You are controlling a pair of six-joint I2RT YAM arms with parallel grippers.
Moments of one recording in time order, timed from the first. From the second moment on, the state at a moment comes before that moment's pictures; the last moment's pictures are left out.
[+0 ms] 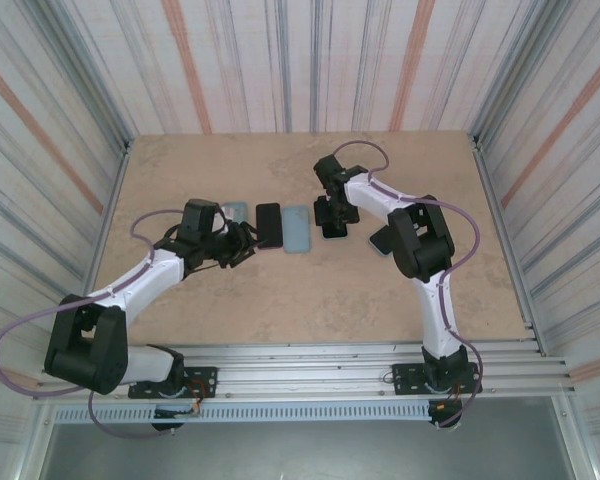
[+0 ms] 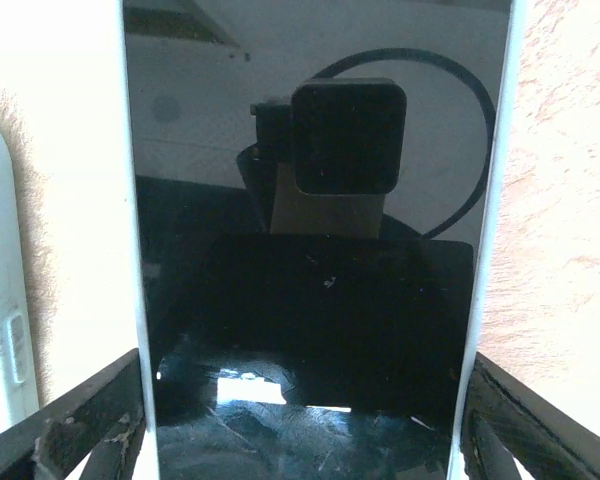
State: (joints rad) left arm -0.33 1.32 0.75 -0.21 0.54 -0.91; right arm 0.50 2.23 1.74 -0.82 0.07 0.38
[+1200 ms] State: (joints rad) left arm -0.46 1.58 1.10 -0.05 0.51 -0.89; right arm 0.56 1.70 1.30 -0.39 -0.20 0.38
